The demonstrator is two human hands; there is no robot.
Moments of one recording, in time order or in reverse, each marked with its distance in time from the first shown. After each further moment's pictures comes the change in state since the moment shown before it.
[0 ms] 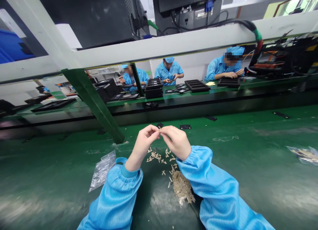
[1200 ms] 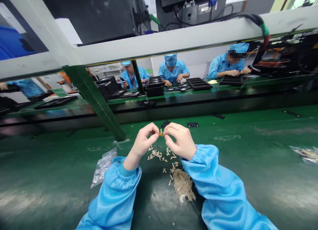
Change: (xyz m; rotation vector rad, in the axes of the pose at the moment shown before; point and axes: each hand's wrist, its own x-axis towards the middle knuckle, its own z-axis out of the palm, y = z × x) left_hand -0.004 0.013 -0.010 0.269 -0.110 0.245; right_hand 0.010 -0.009 -0.018 0.096 -0.170 0.064
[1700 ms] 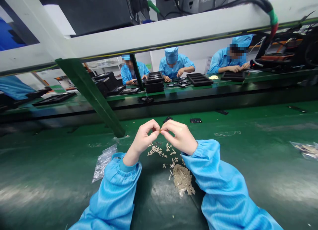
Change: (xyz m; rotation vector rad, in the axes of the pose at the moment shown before) left_hand 0.001 0.002 -0.001 0.040 -0.043 0.007; right_hand 0.000 0.007 0.001 0.037 -0.089 -0.006
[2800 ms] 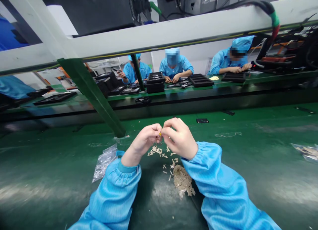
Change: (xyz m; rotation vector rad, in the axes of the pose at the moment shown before) left_hand 0.000 0.005 0.004 -0.757 -0.142 -0.479; right_hand 0.000 -0.011 0.001 -0.254 0.179 -0.240
